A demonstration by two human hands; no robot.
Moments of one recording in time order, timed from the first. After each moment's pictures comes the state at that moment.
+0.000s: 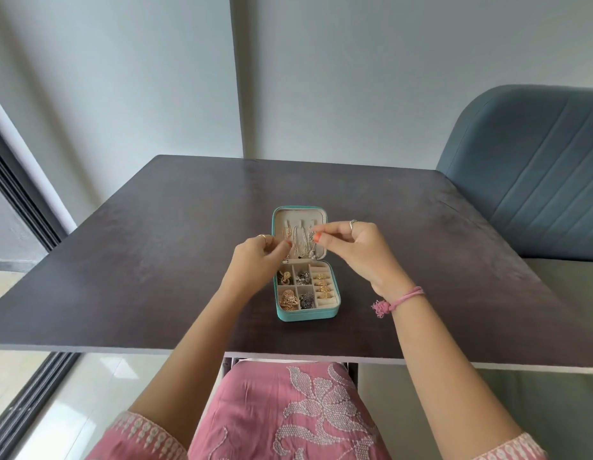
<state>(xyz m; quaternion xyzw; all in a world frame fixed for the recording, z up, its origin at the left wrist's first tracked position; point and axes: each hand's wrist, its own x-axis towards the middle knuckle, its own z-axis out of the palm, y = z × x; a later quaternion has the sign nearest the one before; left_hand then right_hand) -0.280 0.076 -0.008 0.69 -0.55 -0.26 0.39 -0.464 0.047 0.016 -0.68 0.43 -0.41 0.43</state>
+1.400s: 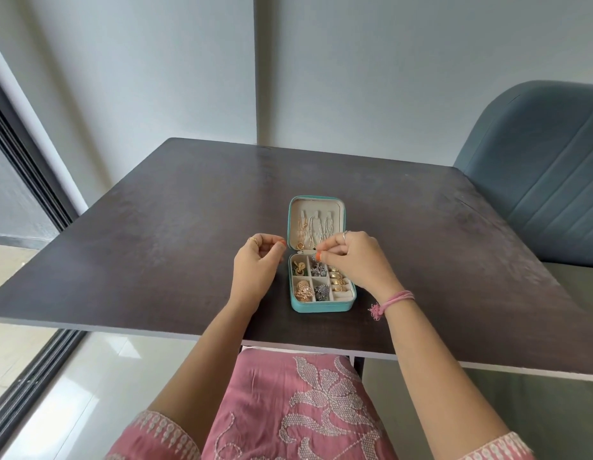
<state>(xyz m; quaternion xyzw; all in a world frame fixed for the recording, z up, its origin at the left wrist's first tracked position) -0.275 0.087 -0.043 0.65 -0.41 -0.31 0.56 -0.443 0.048 -0.007 -0.75 0.54 -0.26 0.28</state>
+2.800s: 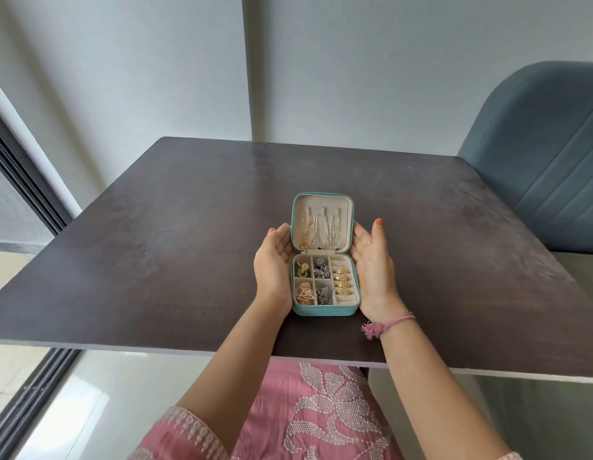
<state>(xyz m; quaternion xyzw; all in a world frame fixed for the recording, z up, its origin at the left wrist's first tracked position) -0.312 0.068 -0.029 0.47 -0.14 -0.53 0.70 -0.439 0.043 -0.032 -0.42 0.41 -0.52 0.62</state>
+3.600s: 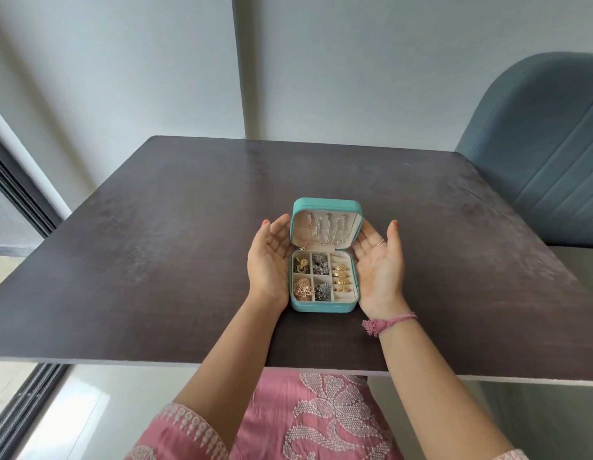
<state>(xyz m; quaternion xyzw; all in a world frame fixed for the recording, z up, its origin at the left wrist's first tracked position) -0.304 0.050 -0.039 0.38 -0.17 -0.56 0.72 -0.446 0.026 -0.039 -0.26 0.35 -0.59 0.68</state>
